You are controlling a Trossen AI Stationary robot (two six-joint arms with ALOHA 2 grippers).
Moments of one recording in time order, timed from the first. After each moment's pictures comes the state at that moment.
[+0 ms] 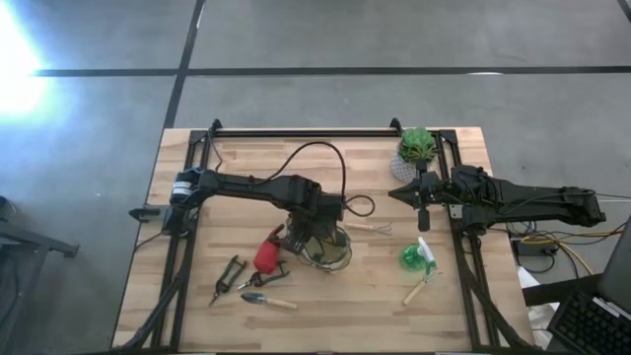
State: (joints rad) left arm -0.07 1.98 1.89 -1.28 0.06 0.39; right arm -0.11 0.55 0.44 -0.10 -0.03 0.08
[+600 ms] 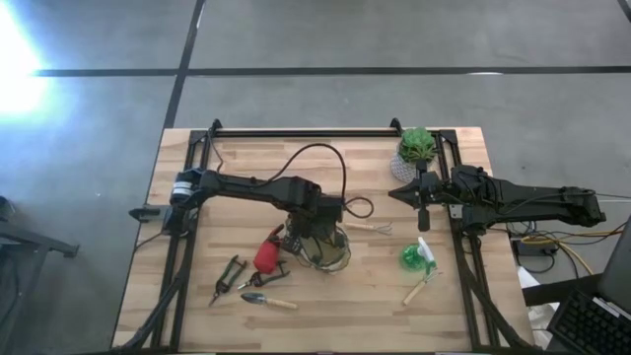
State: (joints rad) left arm -0.07 1.98 1.87 -1.27 0.06 0.42; right arm -0.11 0.55 0.44 -0.10 -0.03 0.08
